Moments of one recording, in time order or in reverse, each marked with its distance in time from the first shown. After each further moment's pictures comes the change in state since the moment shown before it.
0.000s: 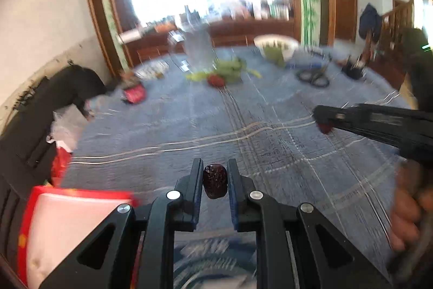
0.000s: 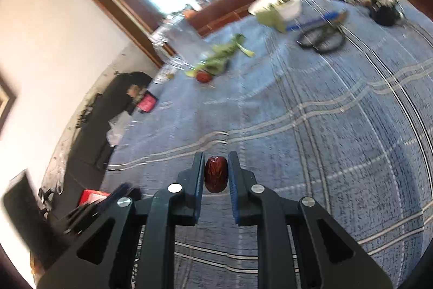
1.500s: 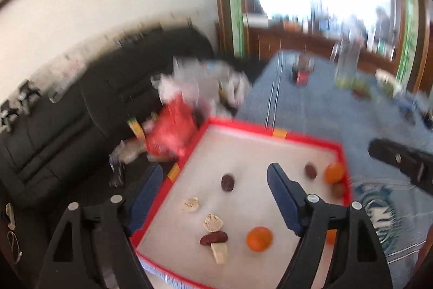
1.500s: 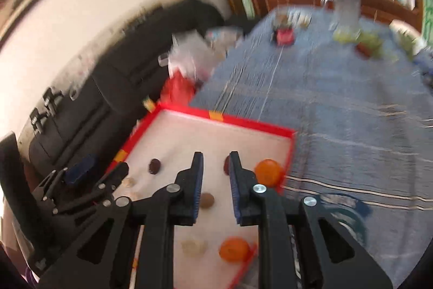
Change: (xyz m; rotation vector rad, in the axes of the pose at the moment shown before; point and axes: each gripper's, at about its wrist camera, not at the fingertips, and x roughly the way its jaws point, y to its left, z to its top) left arm -0.119 0.202 -0.088 -0.342 0.006 0.388; right arm 0.035 0.279 -0.119 -0.410 0.211 0.049
